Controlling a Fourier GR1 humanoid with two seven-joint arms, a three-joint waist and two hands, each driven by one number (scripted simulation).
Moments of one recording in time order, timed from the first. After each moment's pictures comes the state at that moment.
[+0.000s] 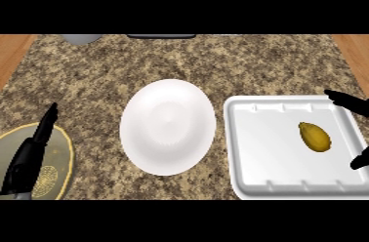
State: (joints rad) left arm 0.08 0.42 -0.03 -1.51 -0.06 0.14 -0.13; right arm -0.35 -0.76 0.04 -0.95 0.17 0.65 -0.26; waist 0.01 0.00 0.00
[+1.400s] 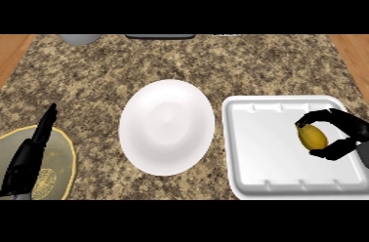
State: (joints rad) left arm 0.09 0.33 0.06 -1.53 -0.16 0.06 -0.12; right arm -0.48 -0.58 0.05 -0.58 0.50 0.54 -0.54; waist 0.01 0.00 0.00
